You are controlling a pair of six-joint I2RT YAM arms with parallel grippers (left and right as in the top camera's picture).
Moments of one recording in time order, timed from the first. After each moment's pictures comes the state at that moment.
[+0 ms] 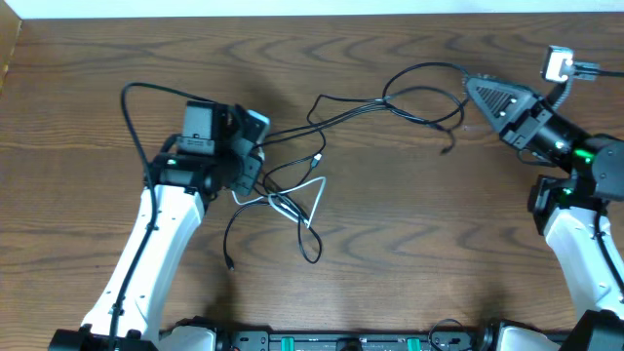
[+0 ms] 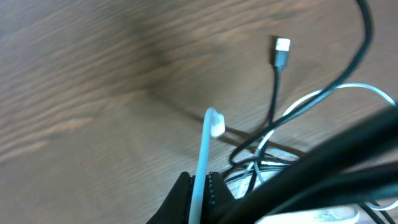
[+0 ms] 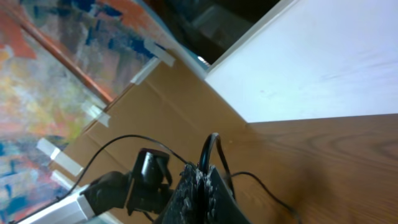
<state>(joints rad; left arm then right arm) -0.14 1.37 1.03 -0.74 0.13 0.31 -0.20 1.35 0.74 1.16 -1.15 1.33</state>
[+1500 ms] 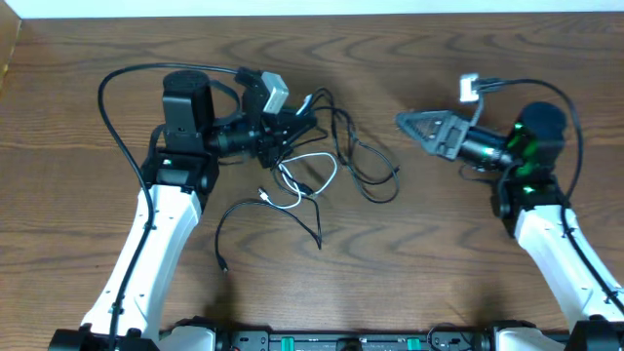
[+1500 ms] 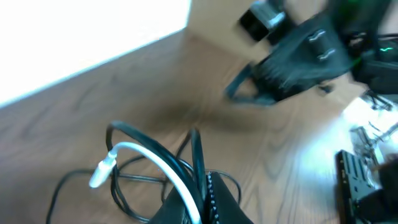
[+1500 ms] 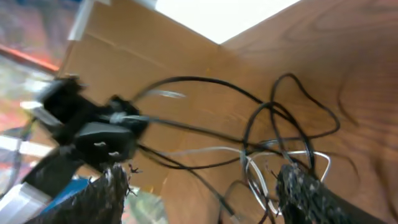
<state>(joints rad) -0.12 1.37 1.03 -0.13 1.07 0.16 0.06 1.35 0.74 0.40 -1.04 0.91</state>
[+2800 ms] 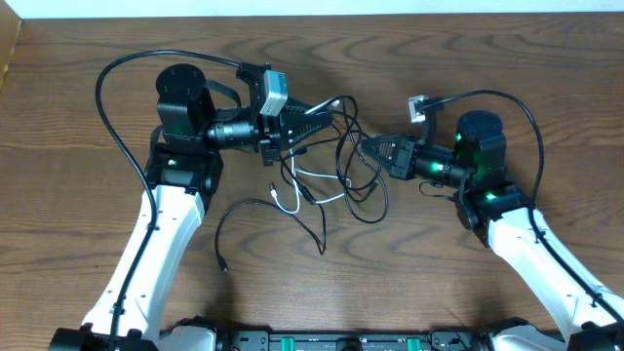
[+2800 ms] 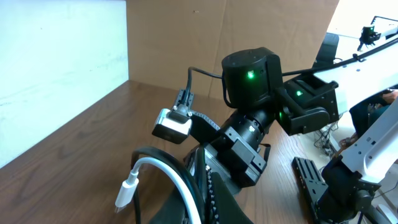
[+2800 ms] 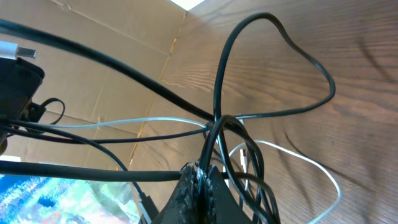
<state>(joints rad) -0.15 1.37 1.03 0.19 1.30 0.01 0.29 1.35 0.74 0.20 -0.79 0.75</state>
